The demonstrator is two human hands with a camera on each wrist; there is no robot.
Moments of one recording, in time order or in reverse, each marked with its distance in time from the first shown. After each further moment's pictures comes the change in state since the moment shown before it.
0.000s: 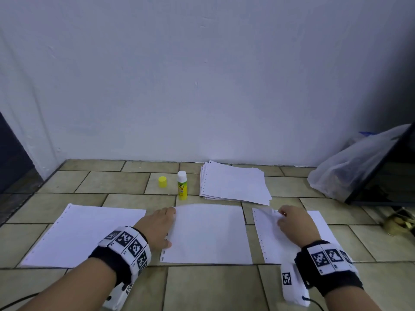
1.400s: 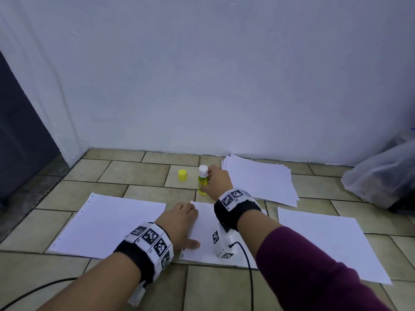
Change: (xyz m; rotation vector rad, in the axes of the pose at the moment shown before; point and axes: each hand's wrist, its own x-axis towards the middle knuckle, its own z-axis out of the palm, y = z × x) left_hand 0.005 -0.004 0.004 0.030 0.012 0.046; right_hand 0.055 -0.224 0.059 0.365 -0.057 -0.382
